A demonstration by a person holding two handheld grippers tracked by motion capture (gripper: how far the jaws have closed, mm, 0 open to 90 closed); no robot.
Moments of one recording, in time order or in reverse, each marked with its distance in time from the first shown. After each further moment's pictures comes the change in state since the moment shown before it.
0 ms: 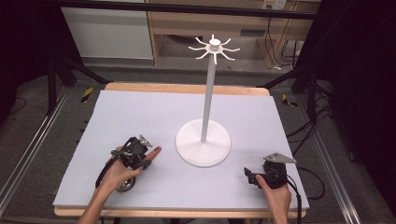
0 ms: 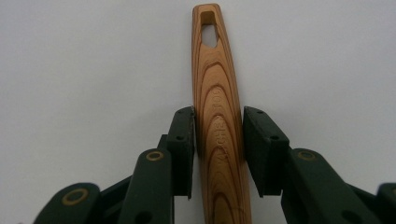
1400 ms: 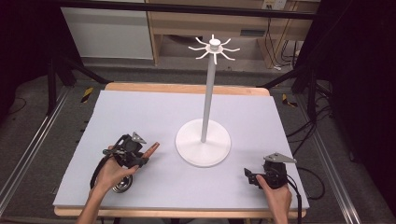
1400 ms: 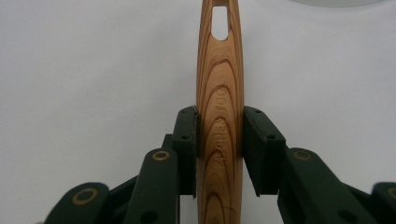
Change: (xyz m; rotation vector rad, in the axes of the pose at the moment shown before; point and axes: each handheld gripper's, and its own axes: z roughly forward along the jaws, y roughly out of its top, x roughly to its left) left arm 0.005 -0.003 -0.027 -0.063 -0.040 -0.050; right arm -0.002 -0.001 0.001 0.015 0.011 0.002
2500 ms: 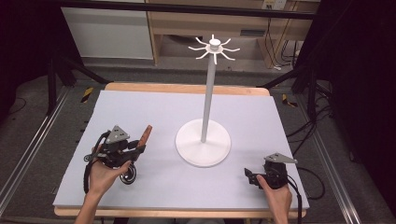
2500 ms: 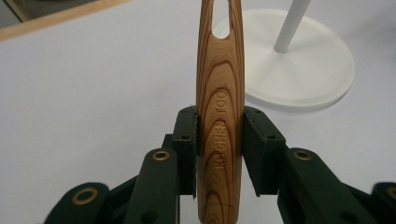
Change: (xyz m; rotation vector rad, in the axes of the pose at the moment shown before) left arm -0.006 -0.009 -0.058 -0.394 0.029 -0.077; right arm 0.000 0.000 -0.001 -0.006 0.002 0.009
